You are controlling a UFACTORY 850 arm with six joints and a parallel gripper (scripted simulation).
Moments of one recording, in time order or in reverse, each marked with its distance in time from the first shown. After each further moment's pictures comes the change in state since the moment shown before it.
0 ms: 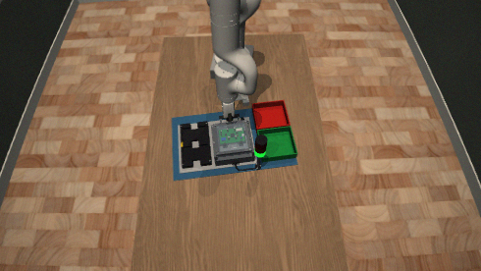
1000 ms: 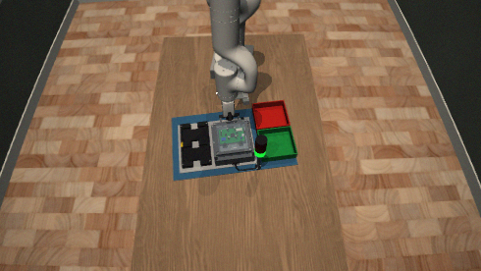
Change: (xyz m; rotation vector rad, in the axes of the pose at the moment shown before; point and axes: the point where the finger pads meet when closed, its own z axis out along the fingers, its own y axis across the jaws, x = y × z) arm 0.000 0.001 -0.009 0.000 0.002 0.000
